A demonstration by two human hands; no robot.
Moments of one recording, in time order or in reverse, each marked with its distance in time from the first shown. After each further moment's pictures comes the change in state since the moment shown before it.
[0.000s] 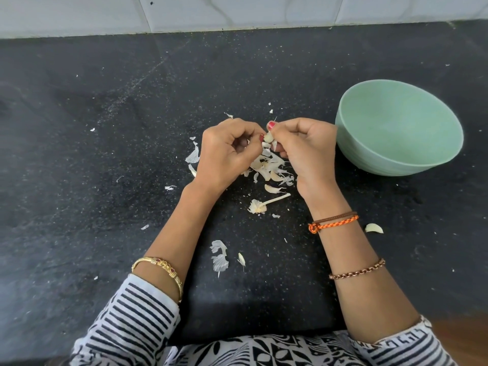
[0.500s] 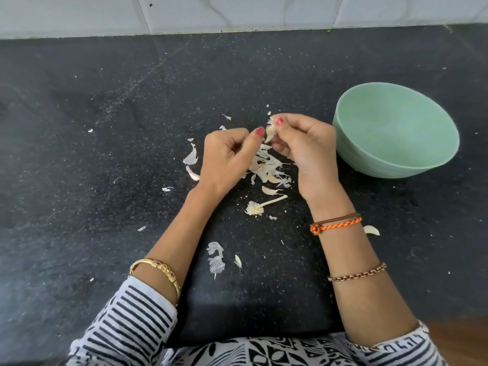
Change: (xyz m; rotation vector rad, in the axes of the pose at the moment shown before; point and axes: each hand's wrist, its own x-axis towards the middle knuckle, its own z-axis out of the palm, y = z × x) left_hand -0.001 0.005 0.007 -0.141 -0.023 -0.185; right_hand 0.001 -0.005 -0.006 0.138 -0.076 0.066
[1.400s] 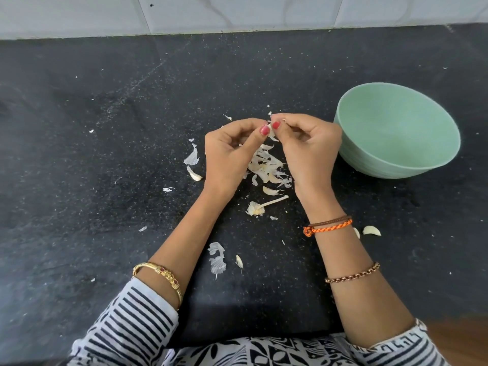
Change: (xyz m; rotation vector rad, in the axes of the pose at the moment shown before) left_hand -0.002 0.007 0.008 -0.259 0.092 -0.066; right_hand 0.005 0.017 0.006 -0.253 0.181 -0.434
